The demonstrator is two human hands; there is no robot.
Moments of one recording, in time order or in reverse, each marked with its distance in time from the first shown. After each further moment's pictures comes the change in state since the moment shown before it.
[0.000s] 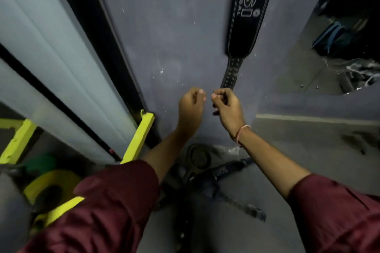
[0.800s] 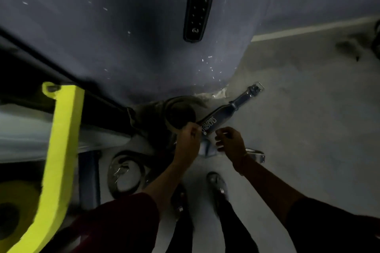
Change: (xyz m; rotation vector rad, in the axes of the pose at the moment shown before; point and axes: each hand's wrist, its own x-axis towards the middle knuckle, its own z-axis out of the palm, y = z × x) left_hand -0.043 -0.371 0.151 0.224 -0.568 -0.444; right_hand 0.010 0.412 -0.001 0.016 0.227 0.804
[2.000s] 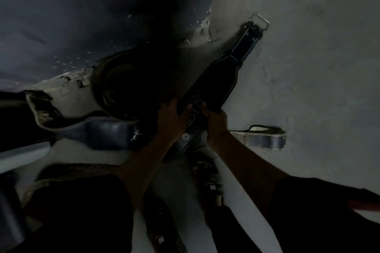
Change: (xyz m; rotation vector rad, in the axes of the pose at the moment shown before) left_hand 0.268 -0.280 0.249 0.347 -0.218 -0.204; right_hand 0.367 0.275 0.039 0.703 0.221 0.383
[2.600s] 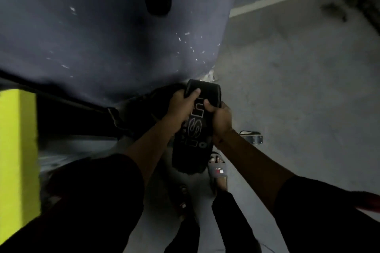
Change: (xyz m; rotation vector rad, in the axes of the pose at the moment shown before) left_hand -0.290 0.173 -0.258 -0.486 0.006 0.076; right_hand -0.412 -0.115 0.046 0.023 -0.244 -0.240
